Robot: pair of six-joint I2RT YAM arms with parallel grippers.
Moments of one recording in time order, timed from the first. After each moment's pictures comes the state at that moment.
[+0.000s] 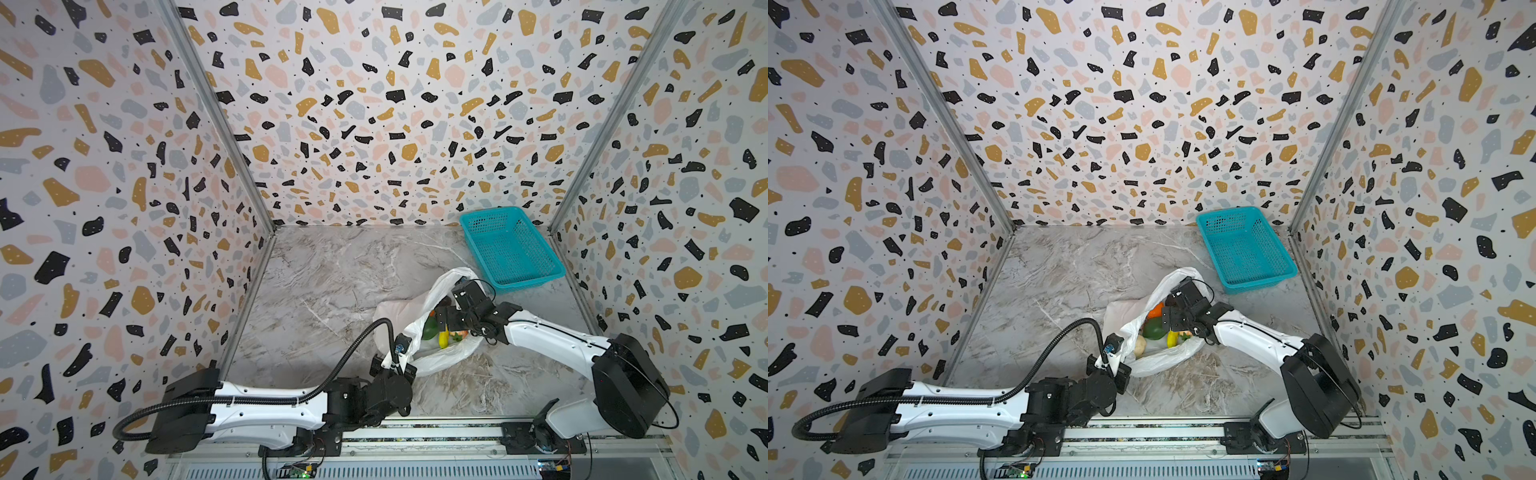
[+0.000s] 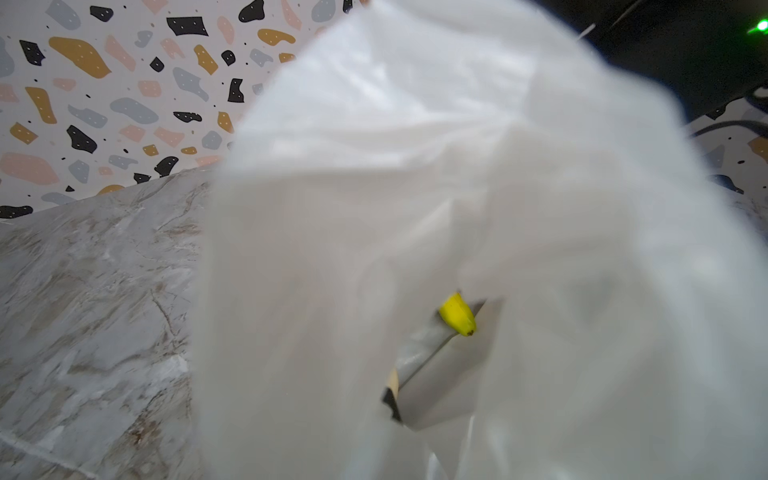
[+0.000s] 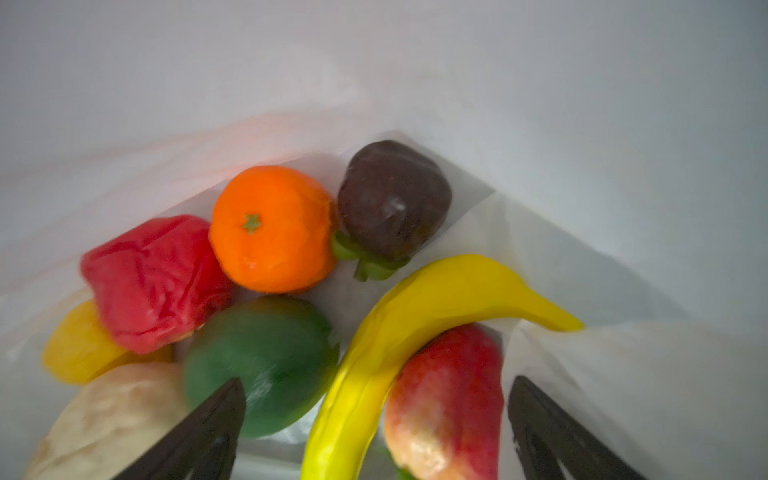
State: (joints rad) left arm -1.44 1.07 0.50 0.00 -0.88 -0.44; right arm 0.72 1.44 0.88 -0.38 0.09 0.50
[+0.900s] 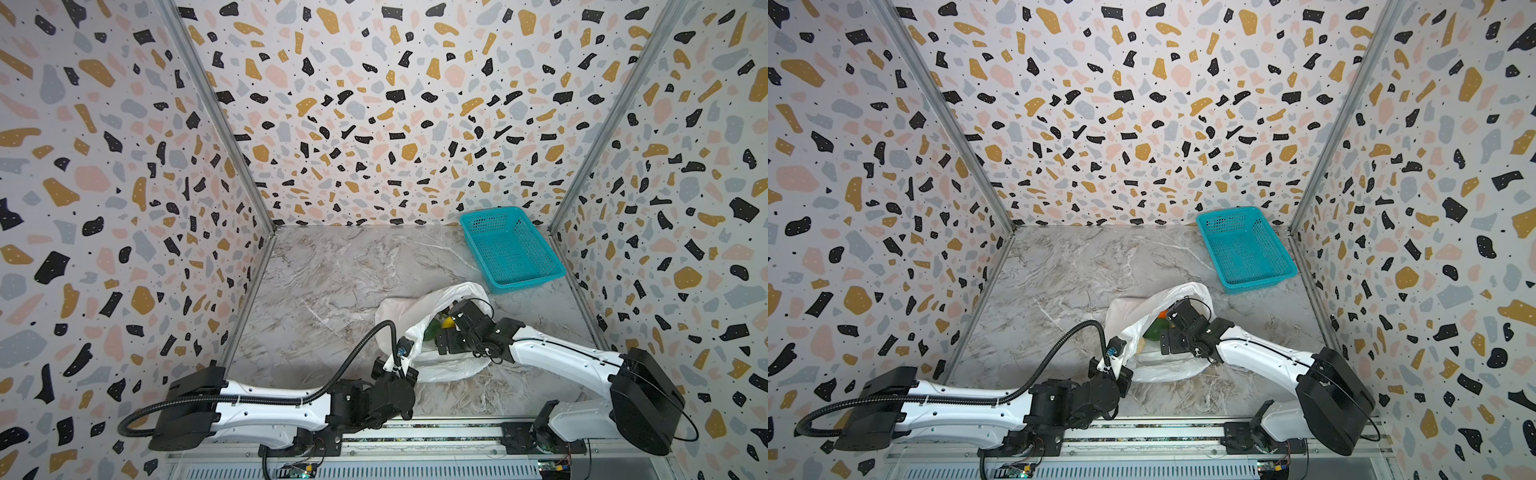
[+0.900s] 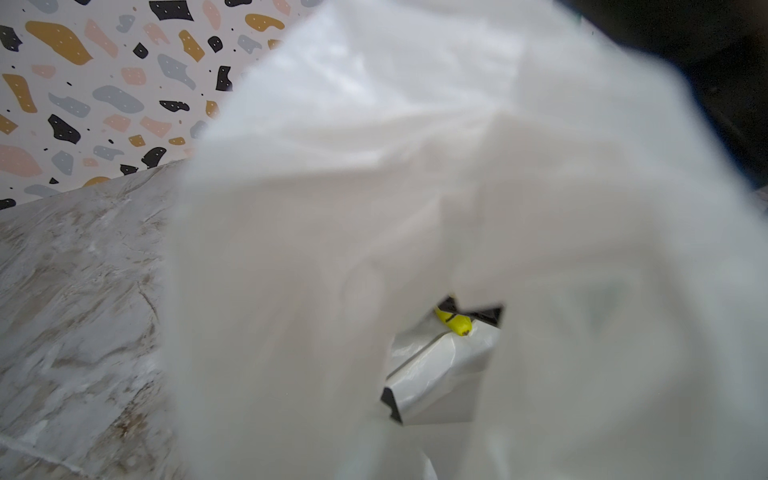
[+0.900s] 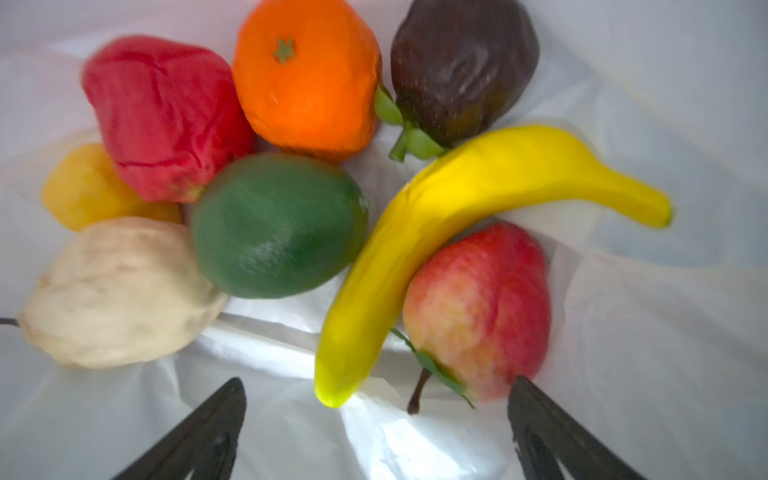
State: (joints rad) left arm -1.46 1.09 0.50 0.00 -0.87 -0.47; right arm 0.80 1.35 0.79 -0.46 0.10 0.58
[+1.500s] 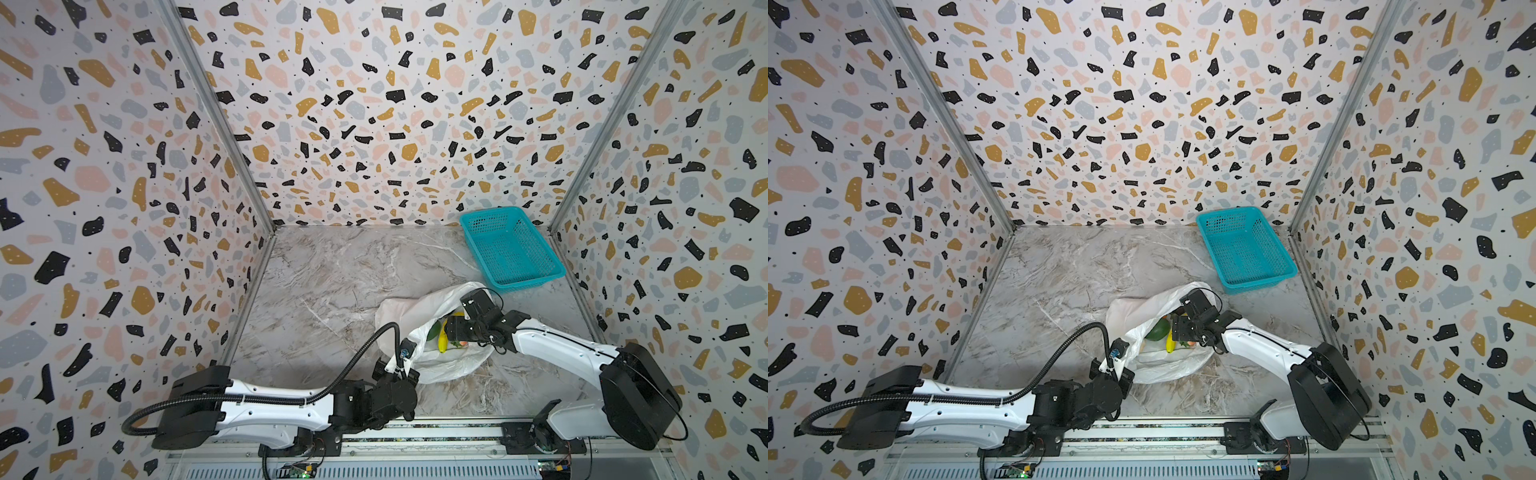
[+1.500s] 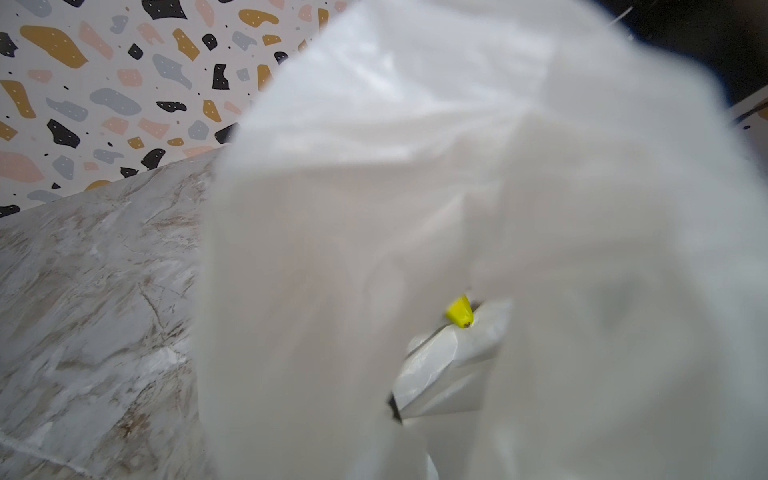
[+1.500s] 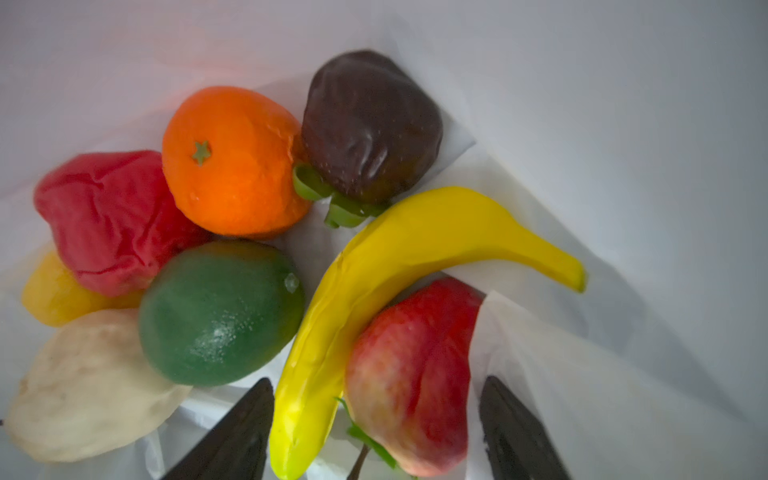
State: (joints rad) left arm -1.46 1.12 0.50 0.00 -0.87 -0.45; right arm 0.66 1.38 0.75 -0.38 0.01 0.59
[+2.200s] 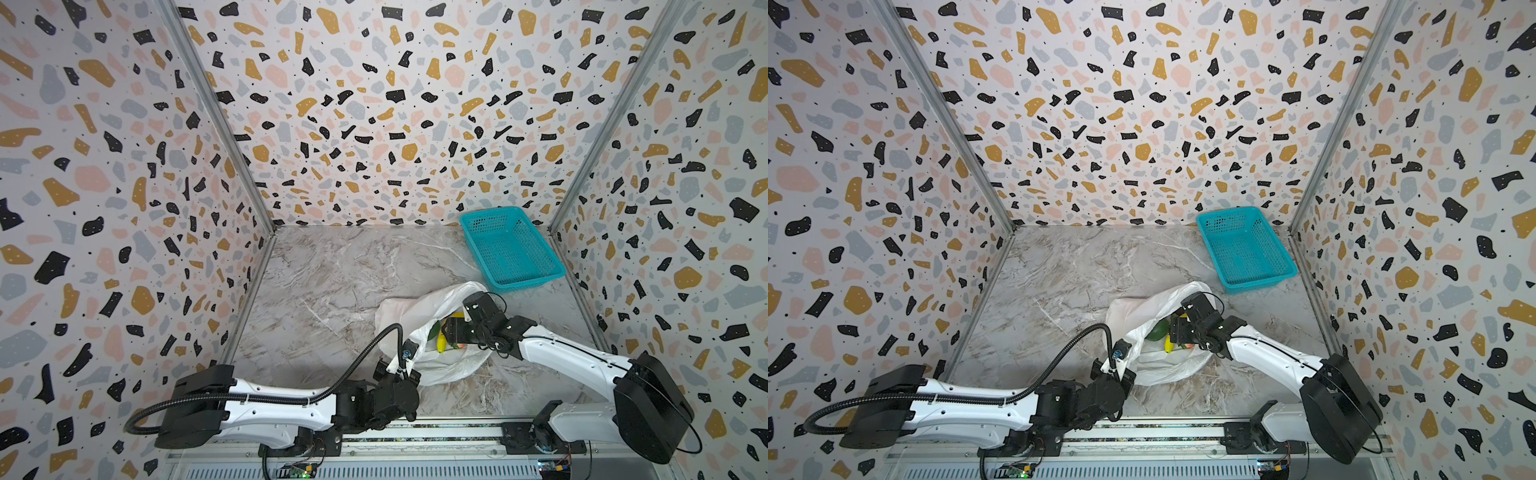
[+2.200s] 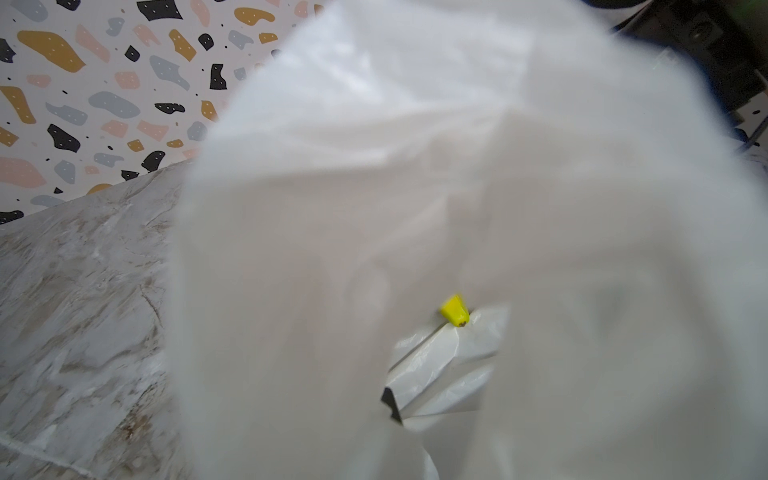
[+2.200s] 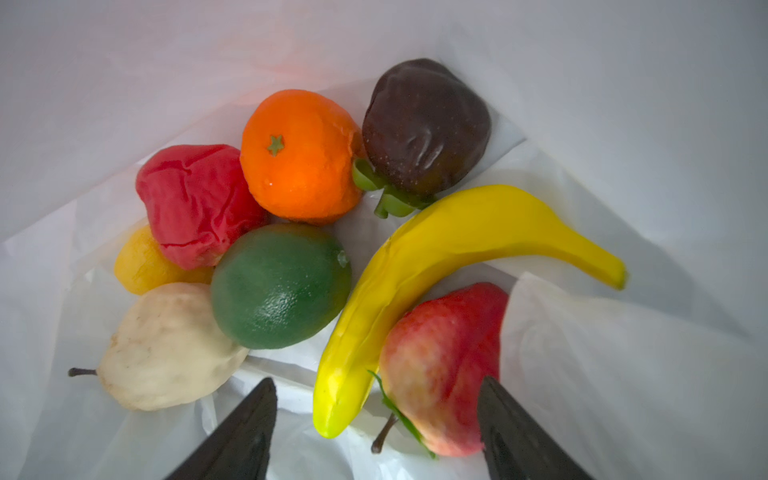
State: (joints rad) left arm -1.46 1.14 0.51 0.00 -0.88 -0.44; right arm 0.69 1.30 0.72 -0.34 -0.03 0.60
